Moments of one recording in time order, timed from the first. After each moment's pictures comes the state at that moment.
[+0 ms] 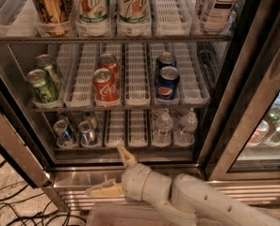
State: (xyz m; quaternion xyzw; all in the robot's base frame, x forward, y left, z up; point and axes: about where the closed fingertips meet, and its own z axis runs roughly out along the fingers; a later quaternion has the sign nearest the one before) arm 0.465 0.090 0.660 -0.37 0.64 0.36 0.57
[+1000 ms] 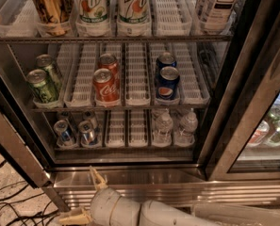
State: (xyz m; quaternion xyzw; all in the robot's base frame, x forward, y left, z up) arm 0.417 0.181 0.608 -0.37 0.62 0.37 0.58
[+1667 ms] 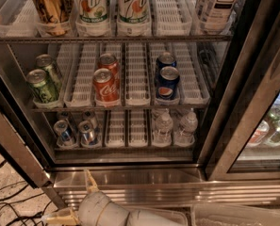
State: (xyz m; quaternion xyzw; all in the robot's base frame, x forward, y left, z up) arm 0.416 0.210 0.606 -0.33 0.64 0.36 0.59
